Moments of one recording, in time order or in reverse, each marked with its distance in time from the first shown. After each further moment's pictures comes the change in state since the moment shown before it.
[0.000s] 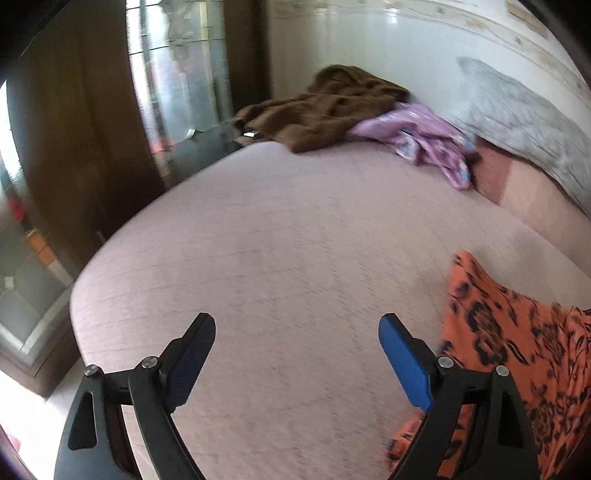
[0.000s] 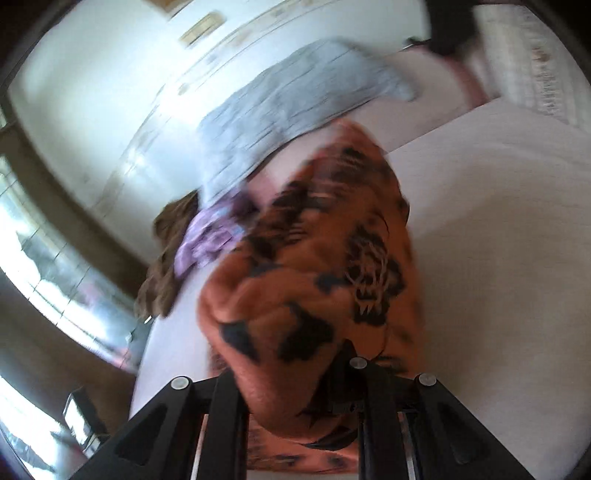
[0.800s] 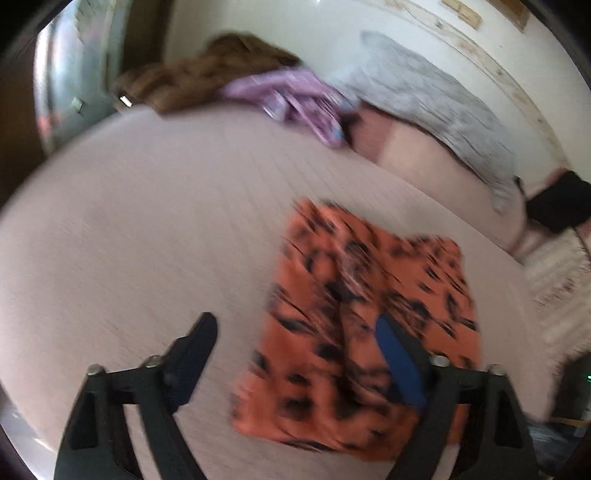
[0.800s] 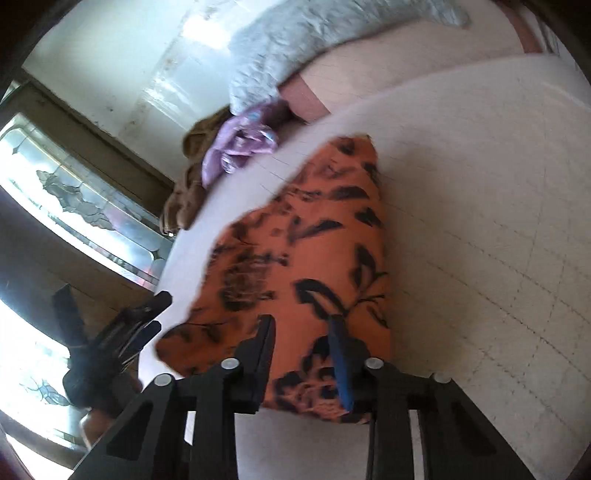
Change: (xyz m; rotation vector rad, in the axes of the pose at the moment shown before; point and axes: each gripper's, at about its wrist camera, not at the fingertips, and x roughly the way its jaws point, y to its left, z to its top) left arm -0.007 -0.068 -0.035 0.085 0.185 -0.534; right arm 0.030 -0.044 -0.057 -0.078 0.295 0.119
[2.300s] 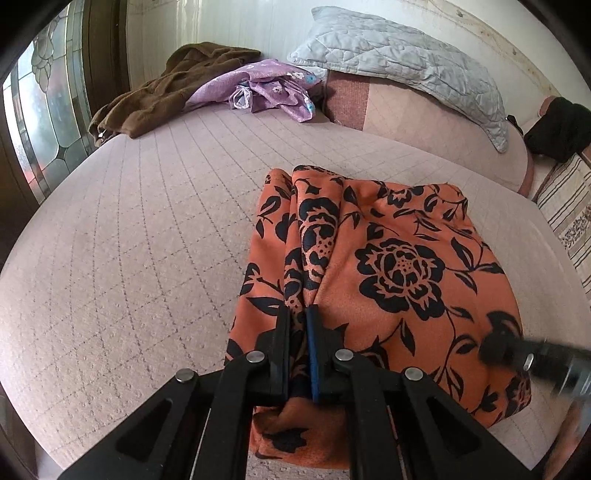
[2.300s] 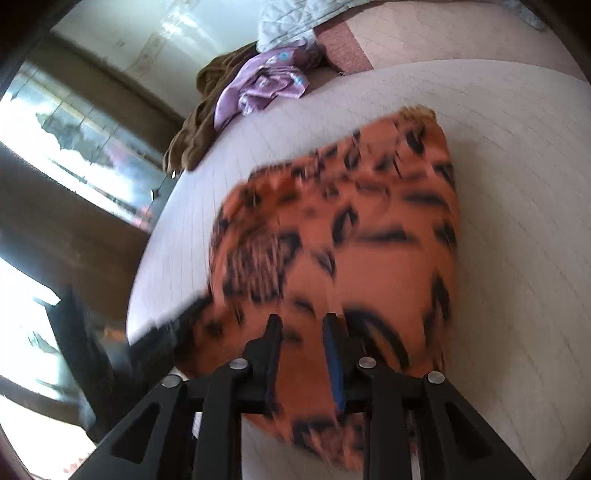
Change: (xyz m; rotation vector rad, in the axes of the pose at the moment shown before) left arm 0.019 -0.029 -0.017 0.218 -0.018 0.142; right arm 0.030 0.029 0.018 -0.175 0.211 0.000
